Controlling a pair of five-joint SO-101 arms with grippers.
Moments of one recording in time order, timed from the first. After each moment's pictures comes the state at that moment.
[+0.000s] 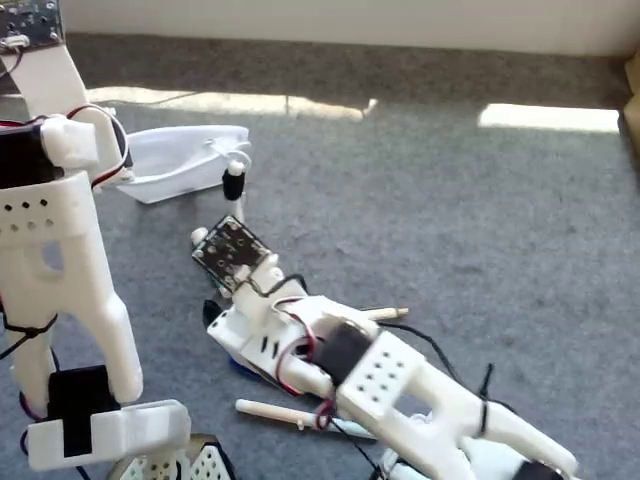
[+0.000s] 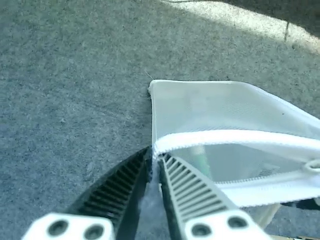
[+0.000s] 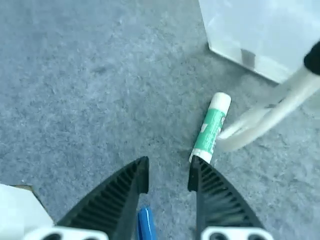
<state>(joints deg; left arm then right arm) -16.7 -7.6 -27.0 100.4 11.8 -57.5 -35.8 48.4 35.6 1.5</state>
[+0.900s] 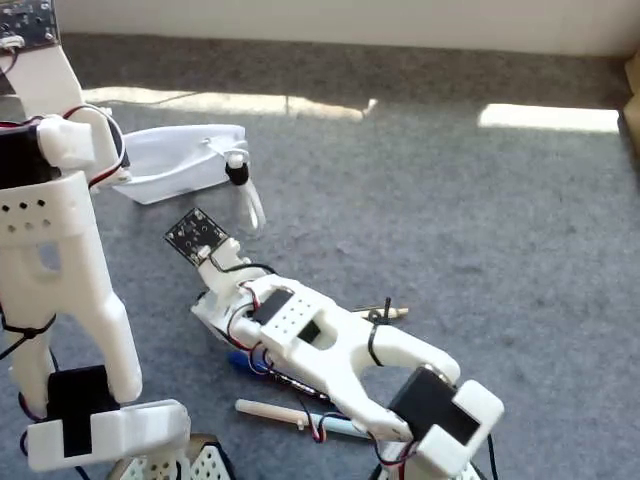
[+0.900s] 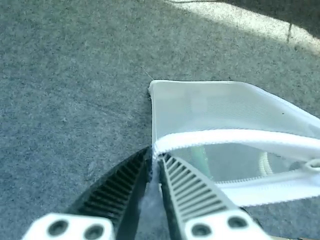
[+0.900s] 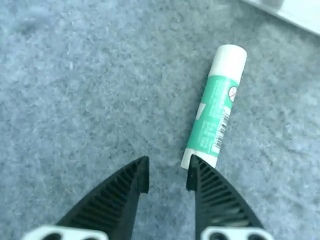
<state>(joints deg) -17.3 -7.6 -27.0 100.4 11.8 -54.1 4.1 36.7 16.3 1.7</state>
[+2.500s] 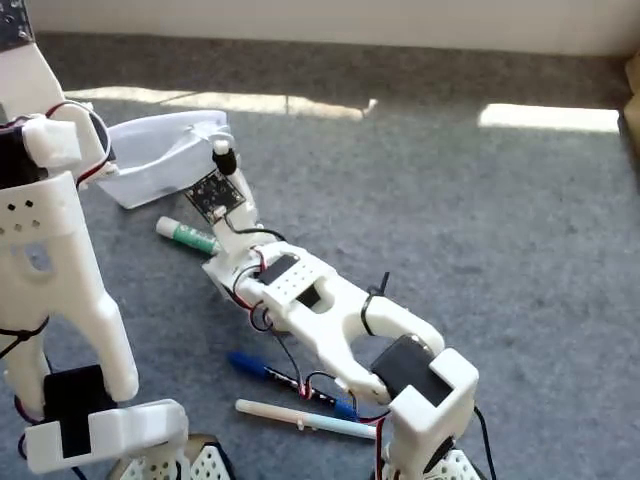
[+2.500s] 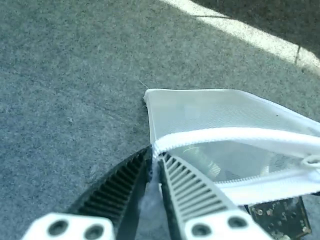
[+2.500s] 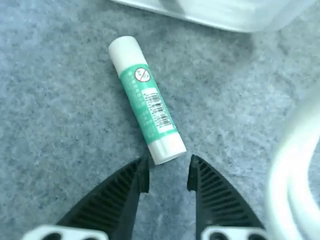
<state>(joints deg) -19.9 -7.6 -27.0 98.3 14.3 -47.0 12.4 27.2 15.0 2.6</state>
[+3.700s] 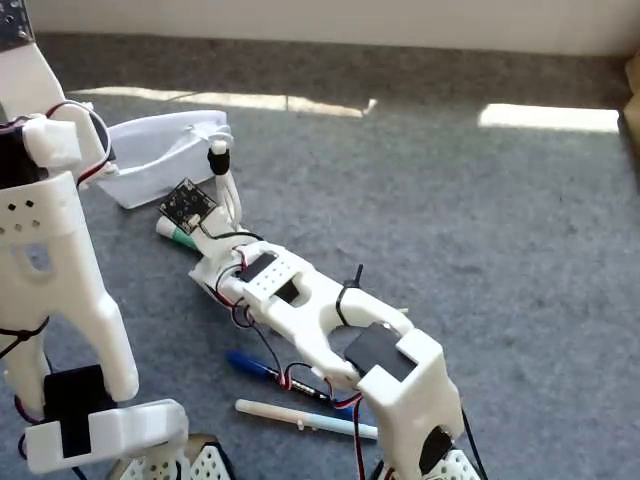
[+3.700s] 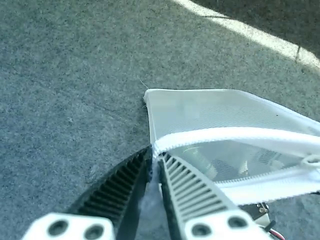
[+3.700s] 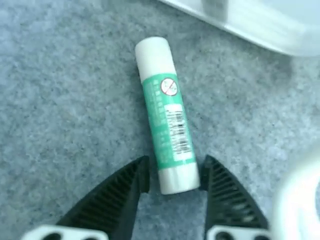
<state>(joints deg) -19.9 -7.6 -27.0 98.3 14.3 -49.3 22.6 17.9 15.0 9.1</state>
